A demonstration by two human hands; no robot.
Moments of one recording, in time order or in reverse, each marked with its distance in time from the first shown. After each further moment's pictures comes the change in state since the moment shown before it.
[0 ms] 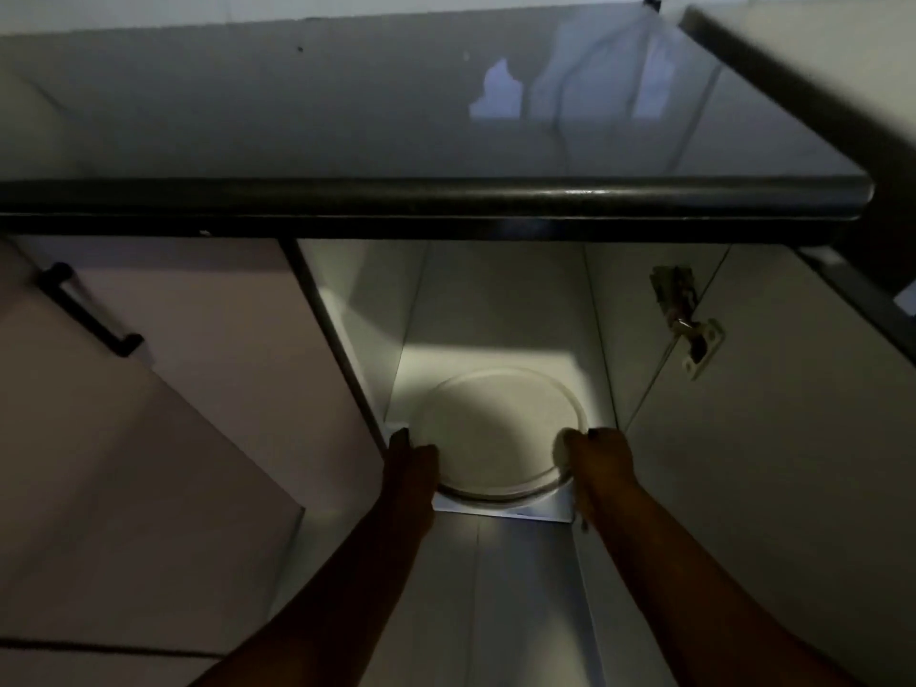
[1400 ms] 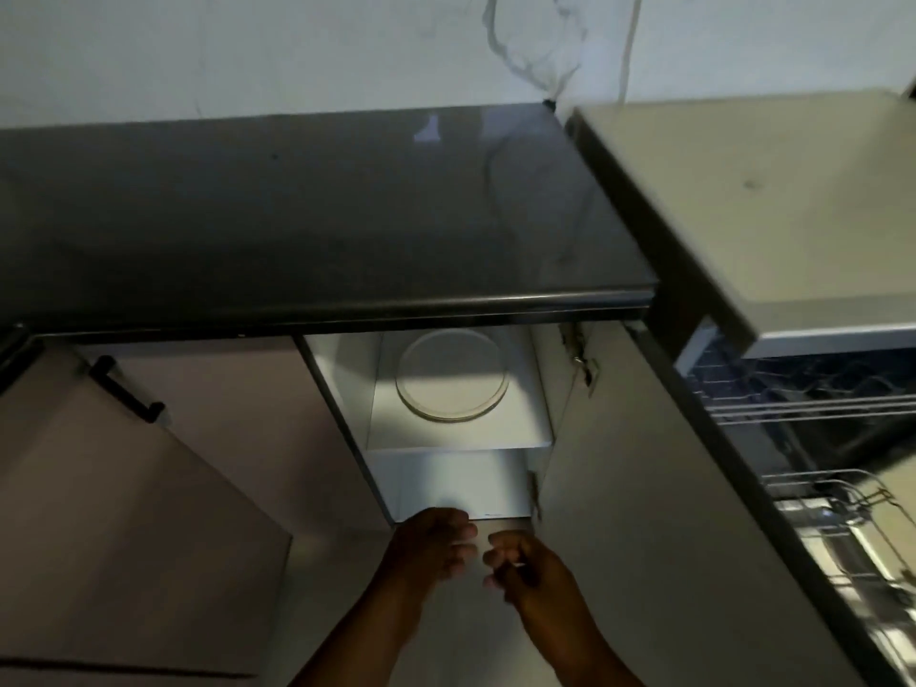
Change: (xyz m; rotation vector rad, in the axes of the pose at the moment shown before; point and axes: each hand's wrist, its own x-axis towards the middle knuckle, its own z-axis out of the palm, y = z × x) left_hand -0.143 0.043 -0.025 0.150 -0.366 -0.220; right_hand -0.177 0.028 -0.058 -0.078 -0.318 -0.146
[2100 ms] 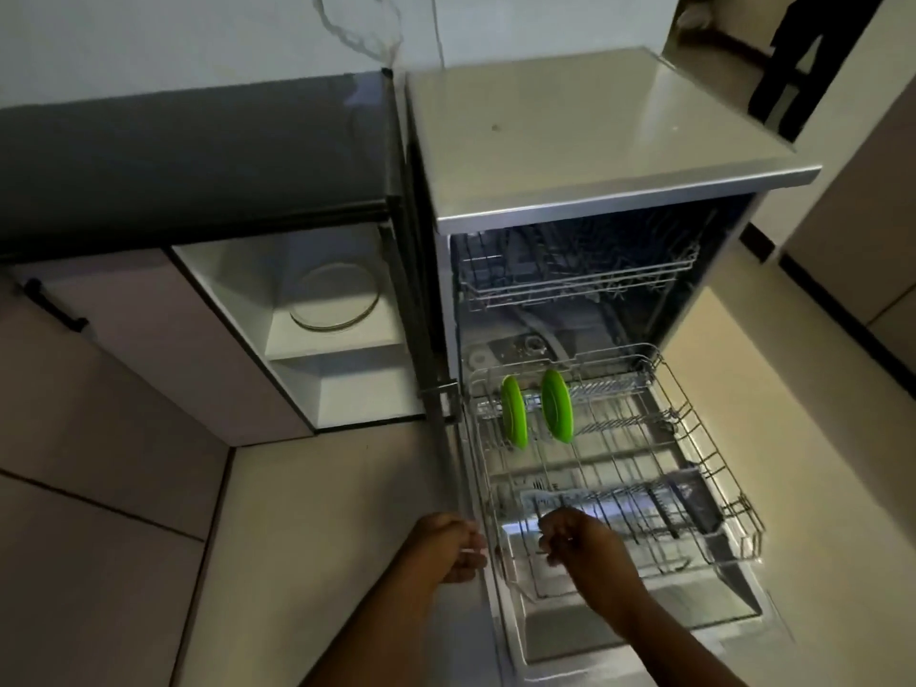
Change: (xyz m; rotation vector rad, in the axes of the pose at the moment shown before) left_hand -0.236 -0.145 0.246 0.207 -0.075 -0.262; right_hand -0.251 0.125 -0.291 -0.265 0.097 0.065
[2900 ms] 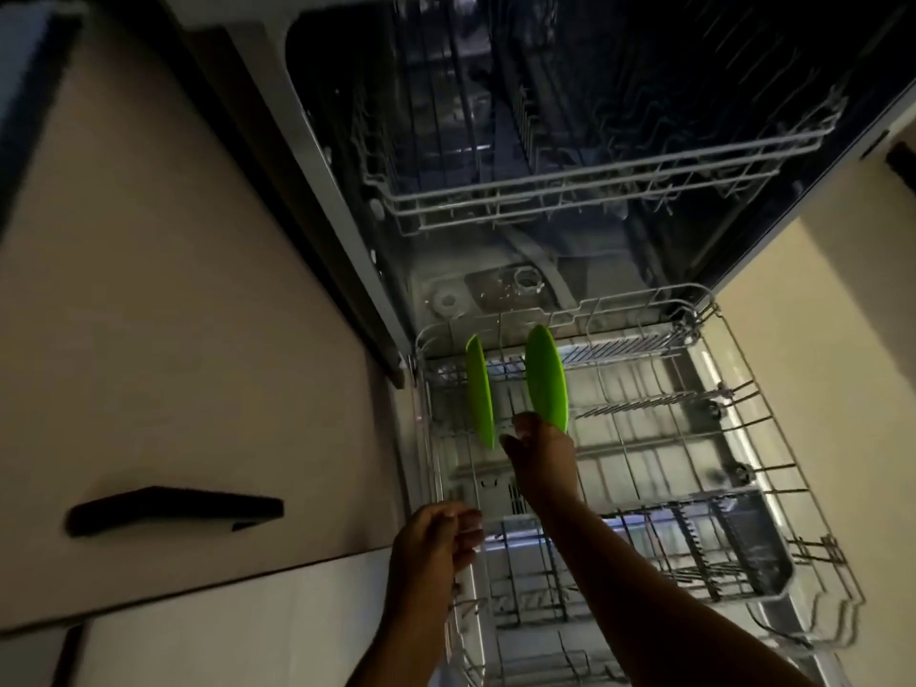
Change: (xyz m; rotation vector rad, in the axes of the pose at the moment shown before) left_hand 0.220 0.006 0.112 -0.224 0.207 0.151; right_hand 0.316 0.100 0.031 -0.158 0.135 0.045
